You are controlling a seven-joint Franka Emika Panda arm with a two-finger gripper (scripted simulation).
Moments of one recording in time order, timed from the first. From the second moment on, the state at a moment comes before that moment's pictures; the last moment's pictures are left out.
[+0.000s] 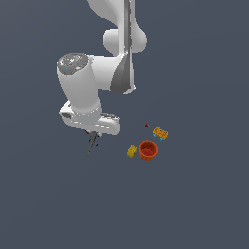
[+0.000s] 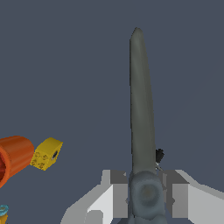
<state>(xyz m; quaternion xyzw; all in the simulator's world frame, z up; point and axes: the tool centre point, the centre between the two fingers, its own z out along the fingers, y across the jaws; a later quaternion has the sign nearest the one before) 0.013 -0.118 0.184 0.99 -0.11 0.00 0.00</state>
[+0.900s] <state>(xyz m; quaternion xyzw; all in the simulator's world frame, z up) 0.083 -0.183 0.299 0.99 -0.11 0.00 0.00</state>
